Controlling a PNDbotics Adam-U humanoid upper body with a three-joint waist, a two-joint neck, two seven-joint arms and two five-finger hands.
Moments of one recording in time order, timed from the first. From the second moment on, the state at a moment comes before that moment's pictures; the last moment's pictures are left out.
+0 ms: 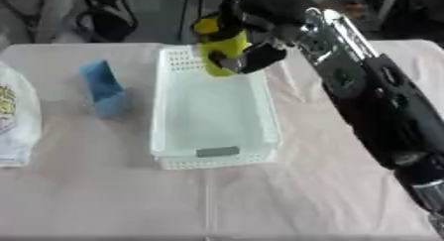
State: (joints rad) left arm -0.10 0.29 0.13 -1.92 0.12 -0.08 0.03; right arm -0.94 -0.34 0.35 -1.36 0.79 -0.44 0.38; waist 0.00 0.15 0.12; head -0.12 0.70
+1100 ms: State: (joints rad) left arm -0.10 0.29 0.13 -1.92 0.12 -0.08 0.03; right arm -0.84 -0.34 0.35 -1.37 0.83 -0.45 0.52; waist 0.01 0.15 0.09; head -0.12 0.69
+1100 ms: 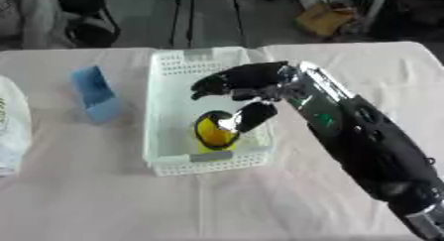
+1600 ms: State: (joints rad) left arm -0.10 0.29 0.14 -1.92 0.12 -0.08 0.03; right arm -0.72 -0.44 0.18 -1.55 0.76 -0.28 0.12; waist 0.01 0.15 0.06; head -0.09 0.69
